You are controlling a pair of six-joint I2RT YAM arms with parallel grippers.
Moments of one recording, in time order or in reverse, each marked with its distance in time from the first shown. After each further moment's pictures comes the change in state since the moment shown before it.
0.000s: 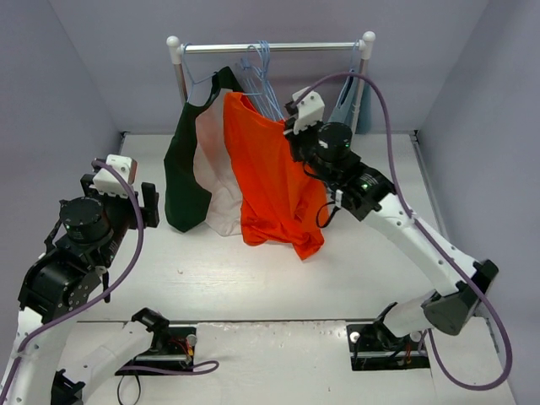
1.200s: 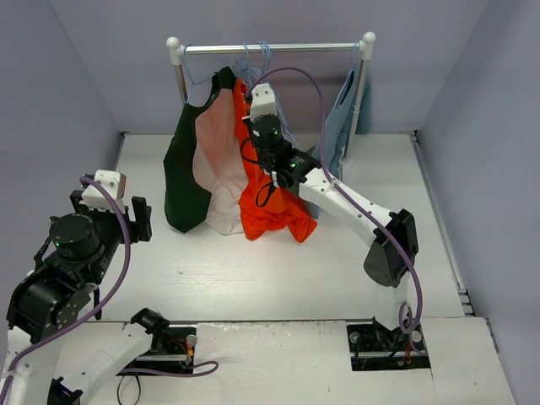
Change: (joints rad) left arm 0.000 -0.078 -0.017 -0.091 -0.023 -0.035; right arm 0.054 0.491 0.293 0.153 0.352 0.095
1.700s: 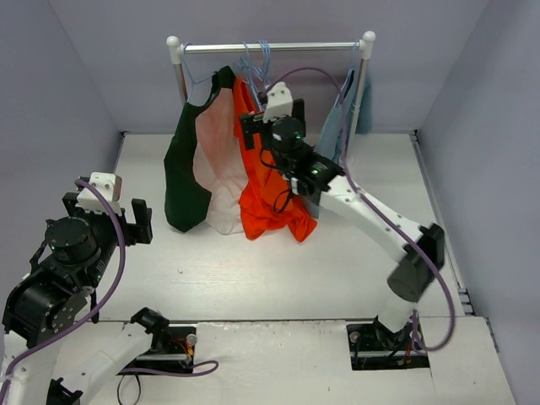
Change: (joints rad) left arm 0.000 -0.013 0.012 -0.028 -0.003 -0.021; right arm -0.004 -0.204 -0.154 0.008 -0.111 0.014
